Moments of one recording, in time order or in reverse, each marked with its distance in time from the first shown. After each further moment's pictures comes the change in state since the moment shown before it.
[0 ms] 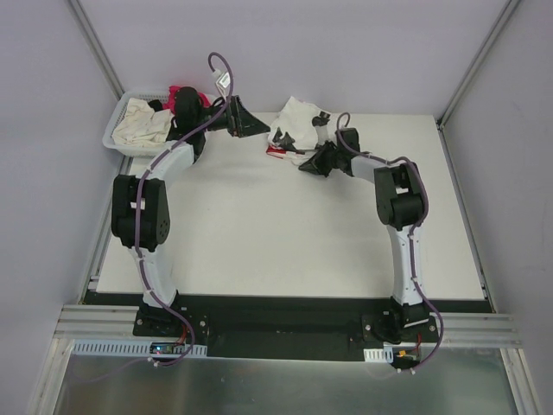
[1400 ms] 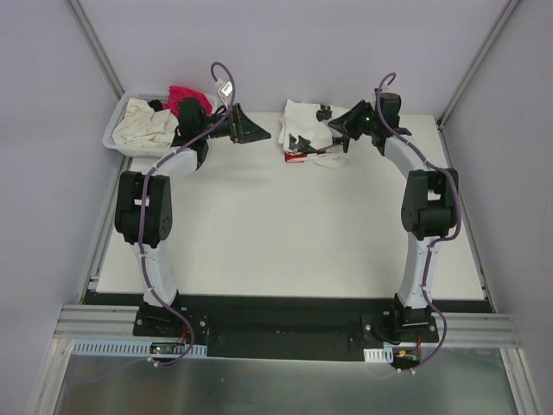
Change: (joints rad) left arm 0.000 0.060 -0.061 0.146 0.018 -0.098; right arm -0.178 -0.277 0.005 -0.035 0.024 -0.085
